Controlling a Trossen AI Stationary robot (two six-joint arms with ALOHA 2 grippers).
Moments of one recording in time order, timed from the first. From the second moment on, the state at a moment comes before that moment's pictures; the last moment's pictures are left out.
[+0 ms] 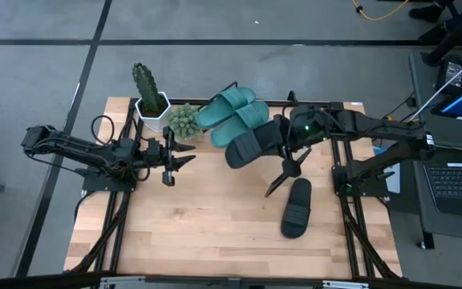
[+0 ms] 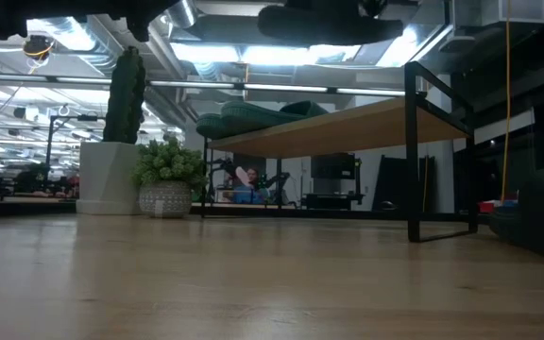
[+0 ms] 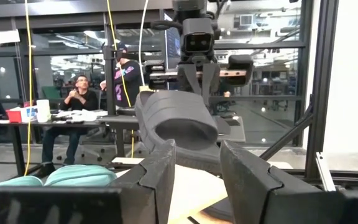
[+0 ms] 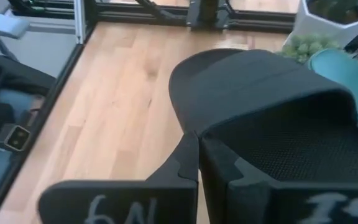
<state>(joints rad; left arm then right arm) -0.12 0.79 0.34 0.68 -0.25 0.06 -0.05 1.29 1.38 -0.71 -0.17 -0.08</state>
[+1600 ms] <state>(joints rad) -0.12 0.79 0.34 0.67 -0.25 0.06 -0.32 1.14 0.87 -0.29 -0.67 -0.17</state>
